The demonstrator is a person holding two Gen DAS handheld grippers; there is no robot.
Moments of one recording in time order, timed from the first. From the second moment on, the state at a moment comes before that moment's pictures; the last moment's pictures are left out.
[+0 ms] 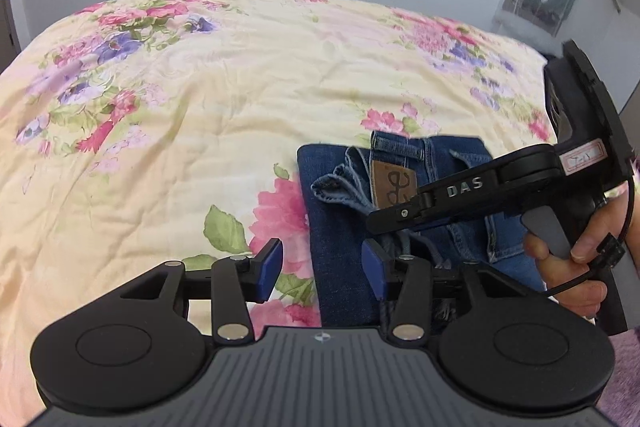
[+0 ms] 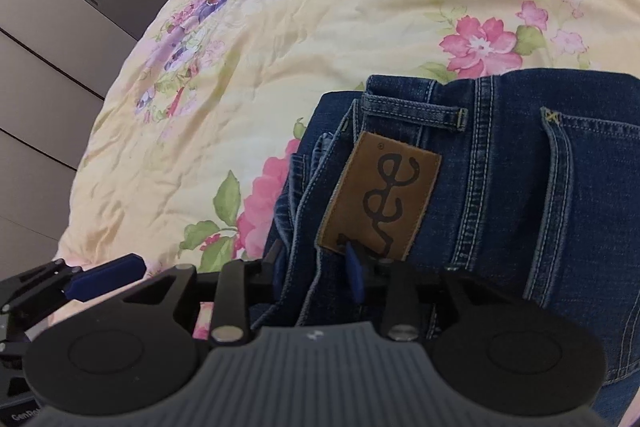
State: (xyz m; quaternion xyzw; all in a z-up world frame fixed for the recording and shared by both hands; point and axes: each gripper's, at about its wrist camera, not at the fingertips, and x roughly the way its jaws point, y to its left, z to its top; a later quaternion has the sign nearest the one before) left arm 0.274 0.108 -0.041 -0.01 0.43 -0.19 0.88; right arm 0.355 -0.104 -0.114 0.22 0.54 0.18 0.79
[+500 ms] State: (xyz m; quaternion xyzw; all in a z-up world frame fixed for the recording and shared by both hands) left arm 0.328 0.095 -0.089 -0.21 0.47 -0.20 0.83; right arm 0.326 -0.210 -0.058 0.15 0.48 0.15 0.85
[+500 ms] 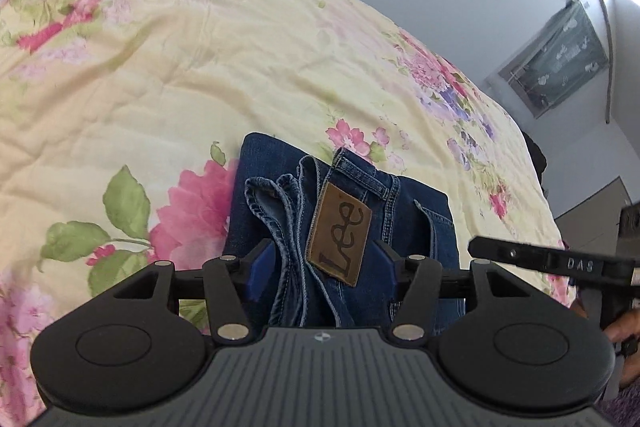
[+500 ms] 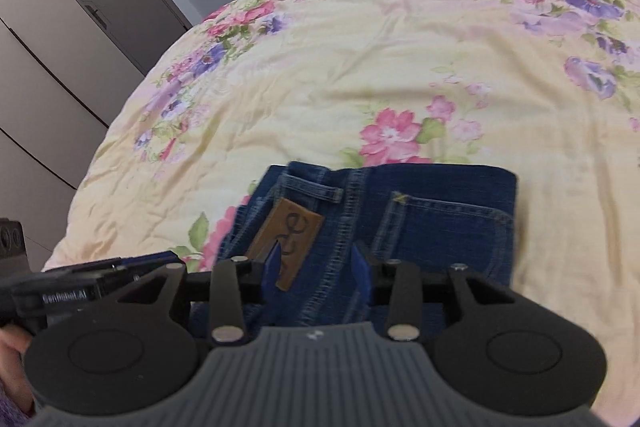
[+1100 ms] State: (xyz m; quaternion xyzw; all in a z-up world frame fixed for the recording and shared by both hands) left arm 0.397 0.045 -0.126 -0.16 0.51 -0.21 0.82; right arm 0.337 -0.208 -0.145 0.14 0.51 0.19 0.83
